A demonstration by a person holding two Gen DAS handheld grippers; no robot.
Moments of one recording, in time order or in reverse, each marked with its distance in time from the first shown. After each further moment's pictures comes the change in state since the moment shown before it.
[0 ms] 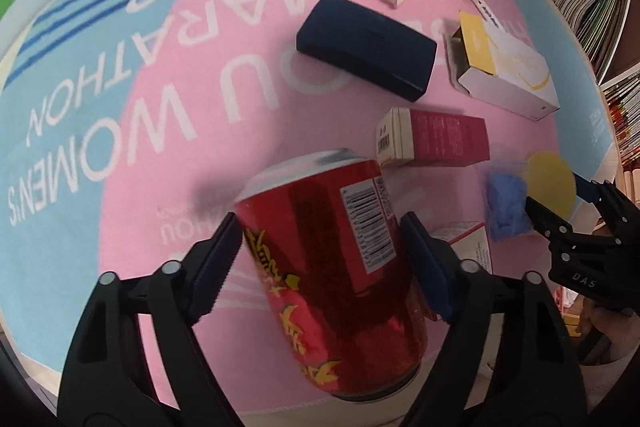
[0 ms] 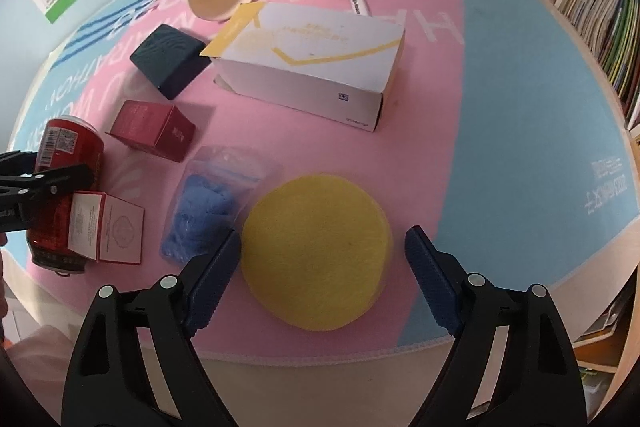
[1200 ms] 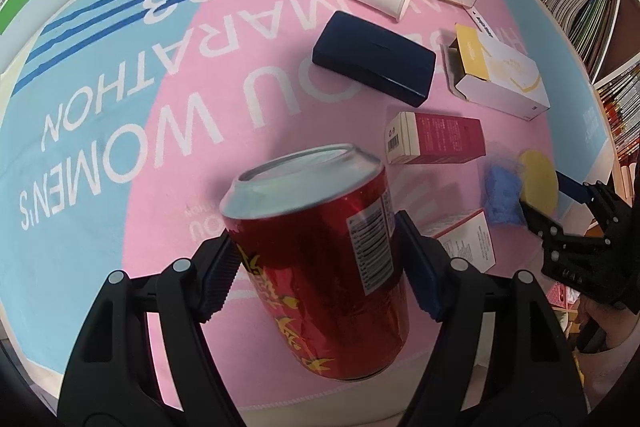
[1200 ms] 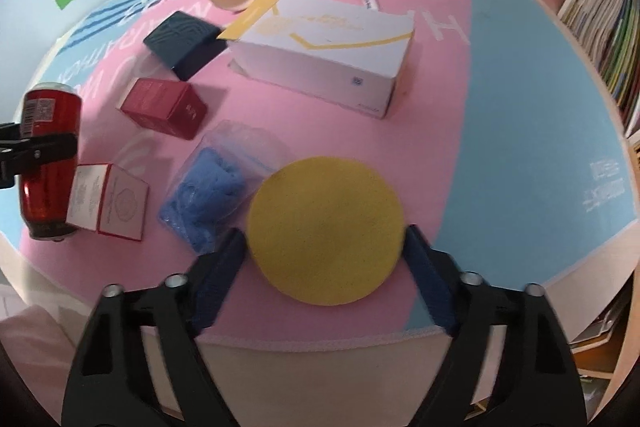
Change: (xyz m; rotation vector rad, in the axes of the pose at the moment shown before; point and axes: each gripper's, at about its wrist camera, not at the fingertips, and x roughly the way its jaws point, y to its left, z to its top) left arm -0.023 0.013 -0.003 0.022 -0.053 0.005; right arm -0.001 0.008 -0.015 -0.038 -0.022 -0.012
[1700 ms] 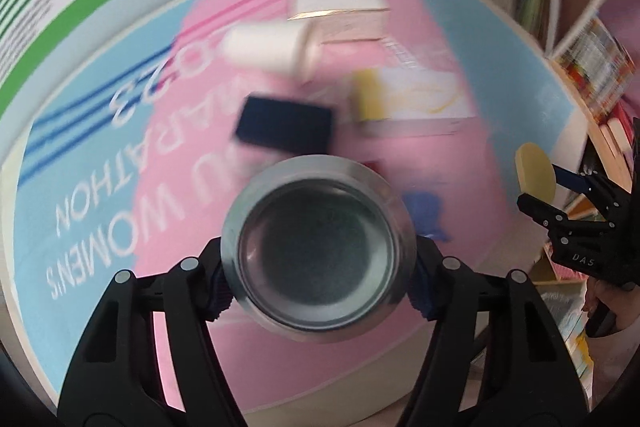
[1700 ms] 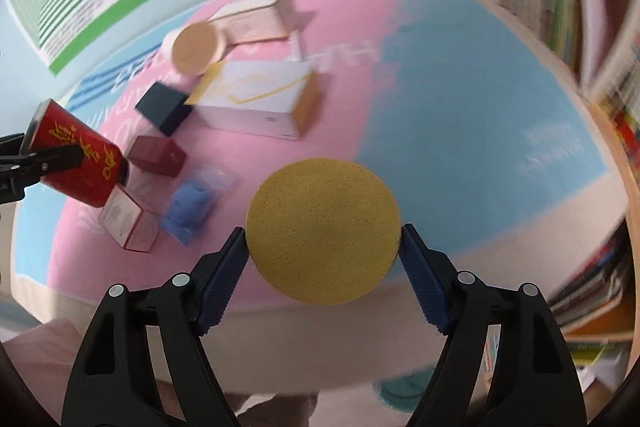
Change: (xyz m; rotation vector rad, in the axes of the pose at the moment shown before) left arm -0.048 -0.079 0.020 0.236 -0.116 -0.010; right arm -0.064 -0.063 -0.028 0.192 -0.128 0.015
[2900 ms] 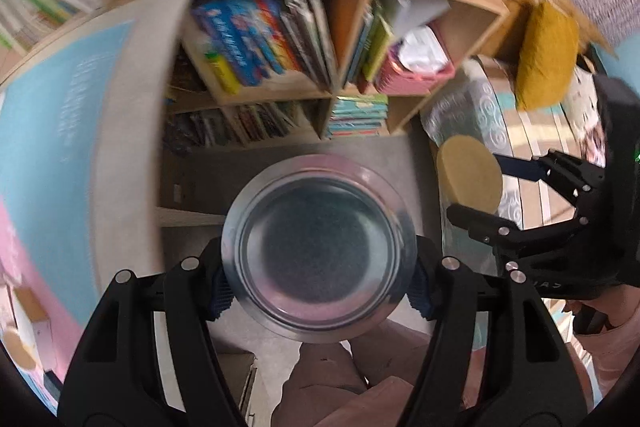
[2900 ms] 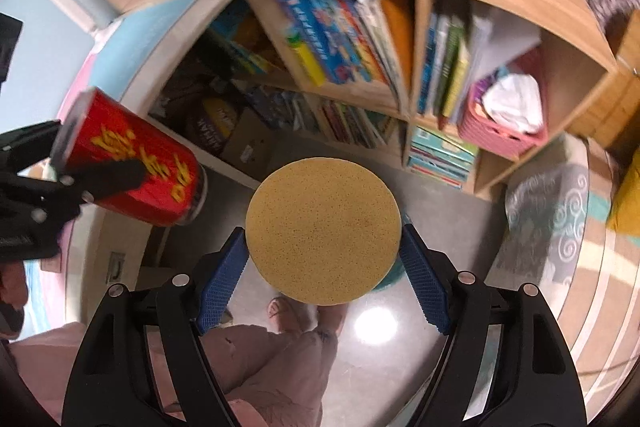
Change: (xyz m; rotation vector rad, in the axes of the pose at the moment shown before) left arm 0.033 -0.419 -0.100 1.004 0.203 -0.415; right arm -0.130 -0.199 -0.293 0.854 -0.011 -0.268
